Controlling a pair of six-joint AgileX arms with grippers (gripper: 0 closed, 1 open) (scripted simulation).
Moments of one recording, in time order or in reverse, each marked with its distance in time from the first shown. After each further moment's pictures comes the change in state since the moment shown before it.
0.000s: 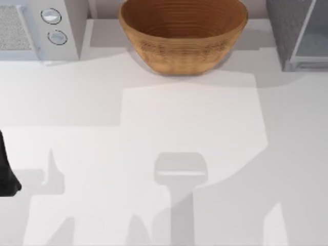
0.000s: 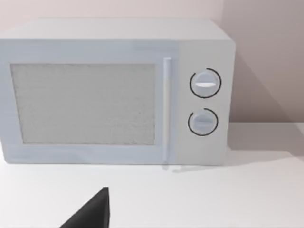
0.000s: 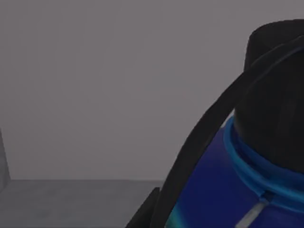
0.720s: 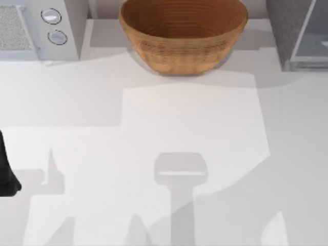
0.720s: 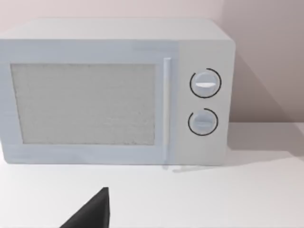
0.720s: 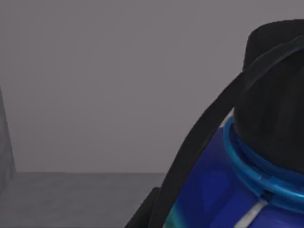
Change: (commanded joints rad) left arm 0.000 0.000 0.000 0.000 0.000 0.000; right arm -0.015 -0.059 -0.114 0.066 -0.014 0.001
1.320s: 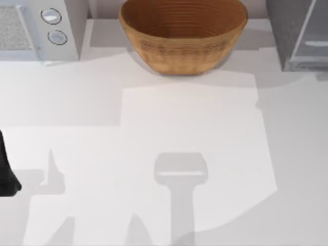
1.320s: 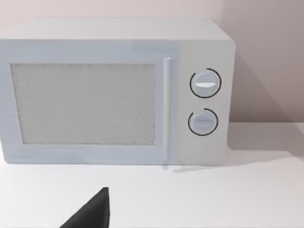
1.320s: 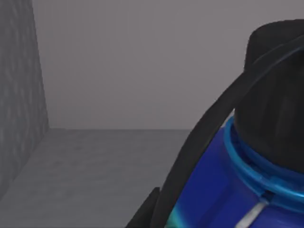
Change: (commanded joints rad) left arm 0.000 0.000 0.000 0.000 0.000 0.000; right arm -0.034 -0.207 -0.394 0.176 -0.039 0.001
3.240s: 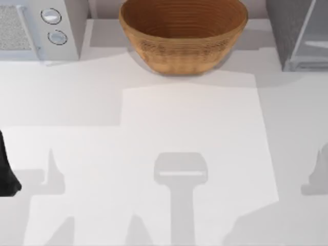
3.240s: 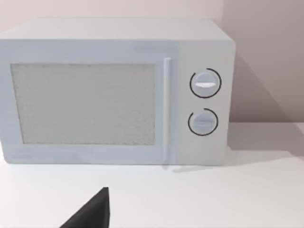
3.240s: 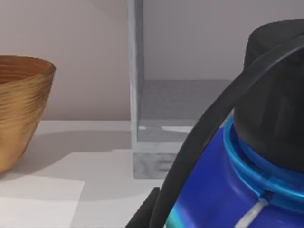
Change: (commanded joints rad) left arm 0.000 0.000 0.000 0.000 0.000 0.000; right arm 0.277 -2.105 -0.976 -1.125 0.258 -0.015
